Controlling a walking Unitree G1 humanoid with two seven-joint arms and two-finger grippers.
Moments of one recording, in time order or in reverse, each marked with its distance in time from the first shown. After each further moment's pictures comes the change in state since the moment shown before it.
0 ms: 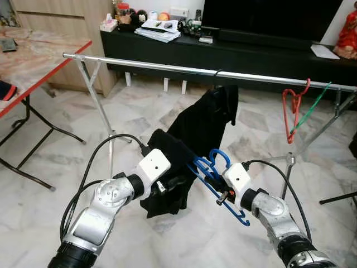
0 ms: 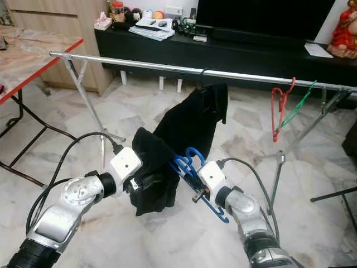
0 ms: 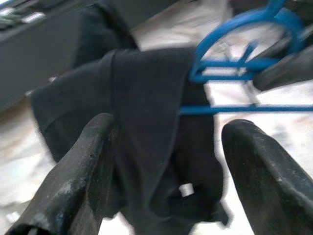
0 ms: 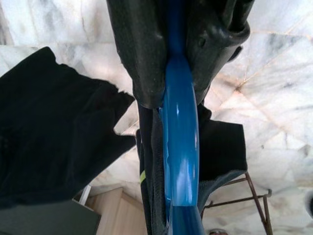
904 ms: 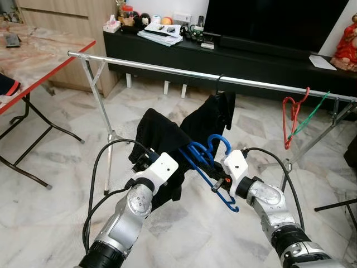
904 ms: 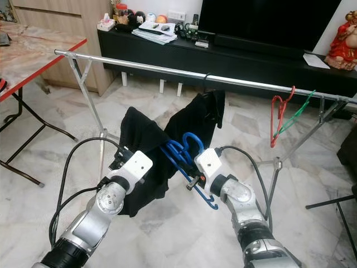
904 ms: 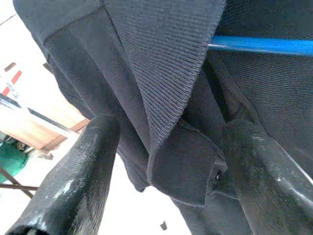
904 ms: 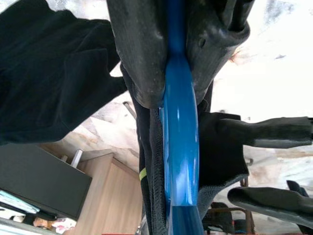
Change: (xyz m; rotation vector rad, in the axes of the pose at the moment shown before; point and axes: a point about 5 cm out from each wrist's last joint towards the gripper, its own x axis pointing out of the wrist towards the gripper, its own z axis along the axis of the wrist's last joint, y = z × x) left arm 0.031 -0.017 -0.016 0.108 0.170 0.412; right arm 0.009 0.000 0.026 0.014 -0.134 0.052
